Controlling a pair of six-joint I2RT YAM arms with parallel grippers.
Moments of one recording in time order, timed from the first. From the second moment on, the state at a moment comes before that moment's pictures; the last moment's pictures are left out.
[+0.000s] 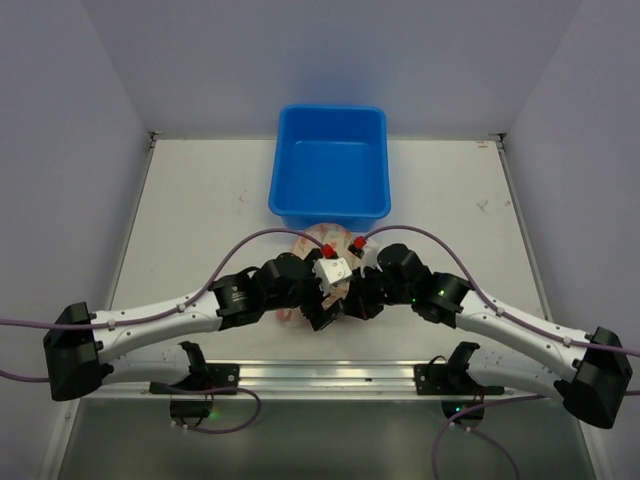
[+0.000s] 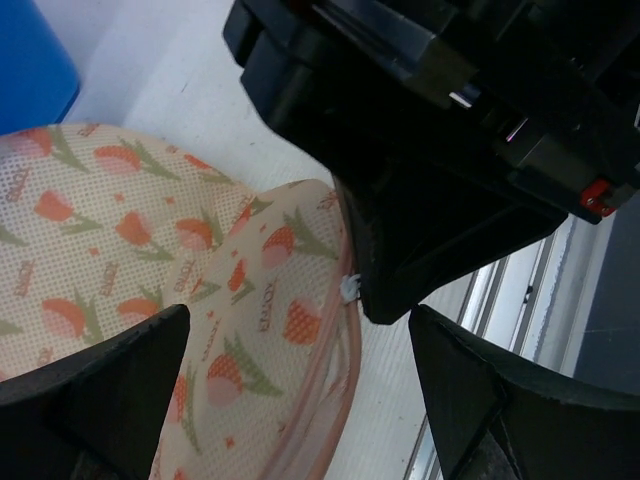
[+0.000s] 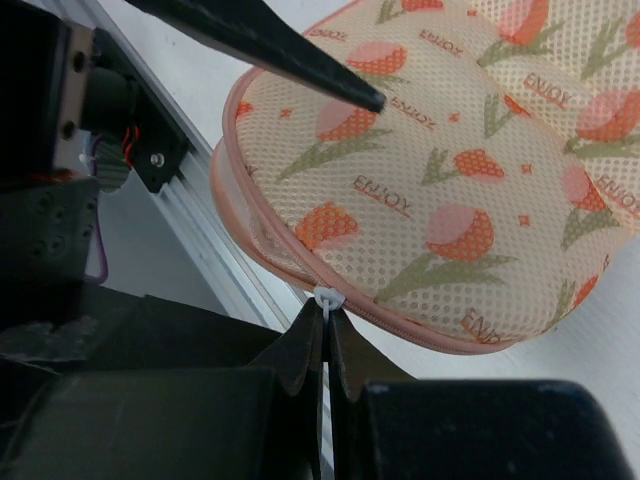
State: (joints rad) left arm -1.10 1.12 0.75 -0.16 0.05 0.02; right arm 0.90 1.01 0.68 -0.35 -0.29 0.50
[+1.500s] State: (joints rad) left arm -1.10 1.13 0.74 -0.11 0.08 0.03; right arm 0.65 0.77 0.55 -0.39 -0.28 0.60
